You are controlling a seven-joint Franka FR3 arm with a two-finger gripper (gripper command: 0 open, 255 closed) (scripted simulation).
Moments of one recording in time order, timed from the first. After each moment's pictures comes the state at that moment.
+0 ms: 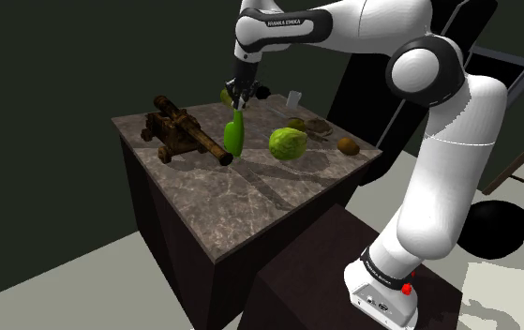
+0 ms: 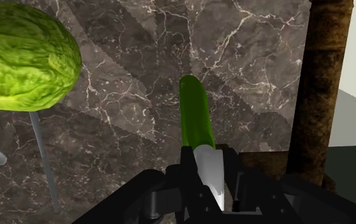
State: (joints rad) arm 0.05 0.30 -0.02 -1.54 -0.02 1.90 0.18
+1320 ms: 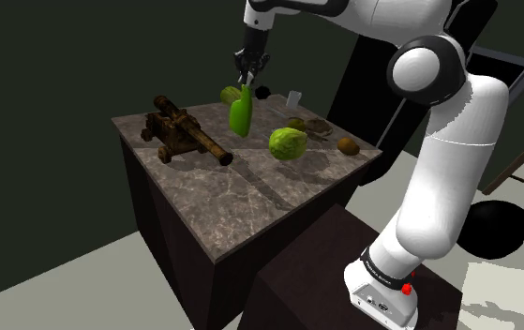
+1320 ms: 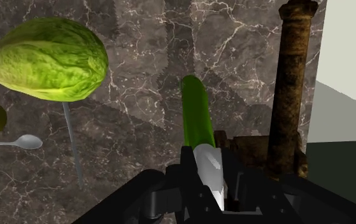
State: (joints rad) arm 0.03 0.29 -0.03 -1.31 -0.01 1.66 0.15
